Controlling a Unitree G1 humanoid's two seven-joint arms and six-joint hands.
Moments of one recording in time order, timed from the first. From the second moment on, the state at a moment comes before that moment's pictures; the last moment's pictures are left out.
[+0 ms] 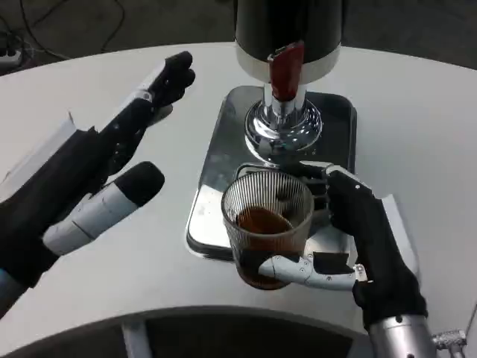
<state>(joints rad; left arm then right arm) -0.11 0.53 0.28 -0.41 -0.23 -0.18 -0.55 -0.07 0.02 0.17 -0.15 -0.32 -0.19 -0.14</state>
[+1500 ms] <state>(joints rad) 0.01 0.63 0.31 -0.32 -0.17 -0.42 -0.61 0.01 0.00 0.14 -0.33 -0.28 -0.15 -0.08</state>
